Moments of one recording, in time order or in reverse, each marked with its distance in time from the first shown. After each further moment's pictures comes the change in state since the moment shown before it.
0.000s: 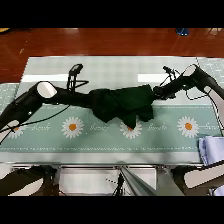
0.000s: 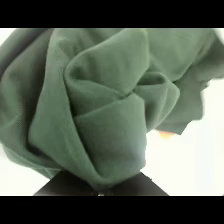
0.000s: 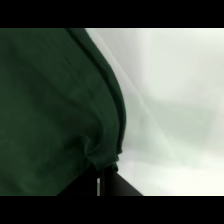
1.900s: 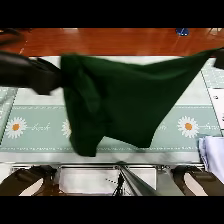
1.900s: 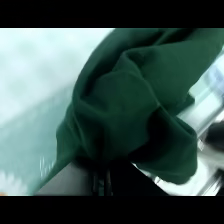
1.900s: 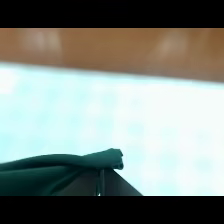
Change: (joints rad) left arm 0.001 0.236 0.566 0.219 -0.605 -0.196; right arm -0.011 0.845 0.007 -0.286 -0.109 0.088
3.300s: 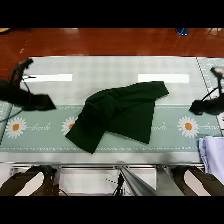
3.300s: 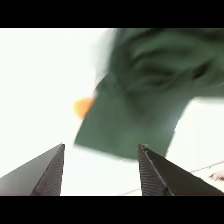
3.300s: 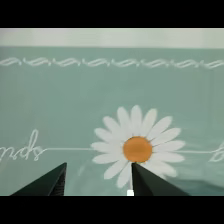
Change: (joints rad) left arm 0.445 -0.030 -0.460 0.135 -0.051 0.117; right arm -0.191 -0.044 -0.414 -0.064 0.222 -0.075
